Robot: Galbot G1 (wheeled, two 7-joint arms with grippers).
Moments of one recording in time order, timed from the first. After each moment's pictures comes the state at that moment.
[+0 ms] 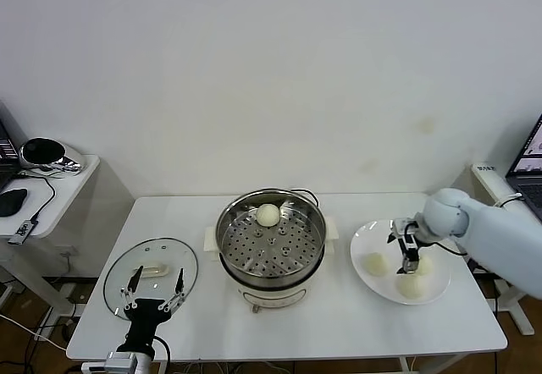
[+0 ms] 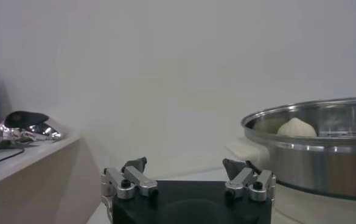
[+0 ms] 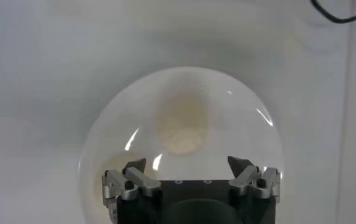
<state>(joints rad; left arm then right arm) 1.68 -1.27 -0.54 -2.08 -0.09 -0.05 -0.17 0.04 0.66 -0.94 1.30 -0.05 -0.27 -0.97</state>
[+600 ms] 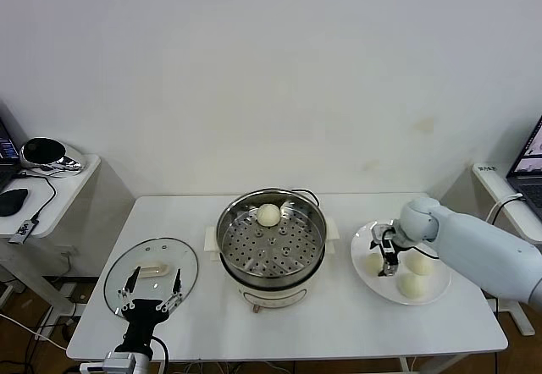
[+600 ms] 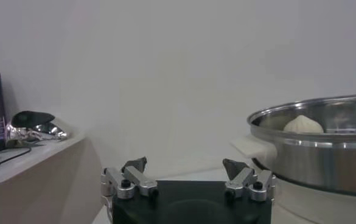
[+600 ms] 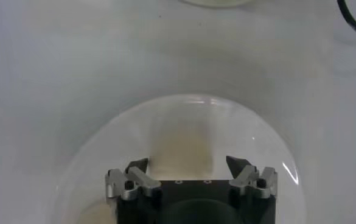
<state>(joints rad) 1.68 -1.27 -0.55 -2.07 -0.08 -0.05 -0.18 -0.02 0.75 -0.89 1.21 -0.10 -0.25 -0.98</state>
